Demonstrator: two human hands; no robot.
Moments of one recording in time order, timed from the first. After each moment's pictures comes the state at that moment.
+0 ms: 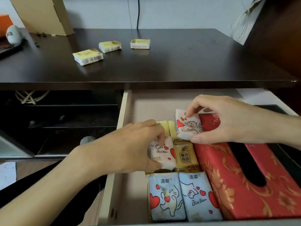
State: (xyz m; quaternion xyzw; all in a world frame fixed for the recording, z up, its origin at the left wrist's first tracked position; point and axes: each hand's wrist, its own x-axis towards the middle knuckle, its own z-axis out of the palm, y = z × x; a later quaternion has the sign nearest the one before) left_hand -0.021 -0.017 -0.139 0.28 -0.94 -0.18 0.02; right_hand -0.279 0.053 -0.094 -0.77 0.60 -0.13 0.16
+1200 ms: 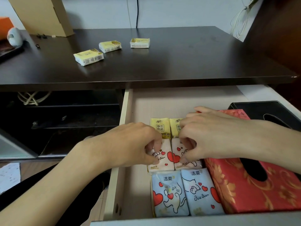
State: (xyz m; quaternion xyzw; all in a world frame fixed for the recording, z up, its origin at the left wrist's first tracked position) left_hand -0.021 -0.023 -0.134 0.26 -0.95 -0.15 -0.05; right_hand -0.229 0.045 -0.115 -0.80 0.58 0.18 0.01
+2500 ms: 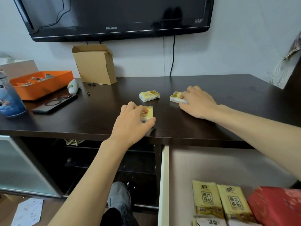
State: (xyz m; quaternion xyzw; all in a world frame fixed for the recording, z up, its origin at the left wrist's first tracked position) left_hand 0.021 -0.207 -0.104 0.54 -0.79 -0.04 0.29; right_hand -0.238 -0.242 -0.086 -0.72 0.68 -0.11 -0.10
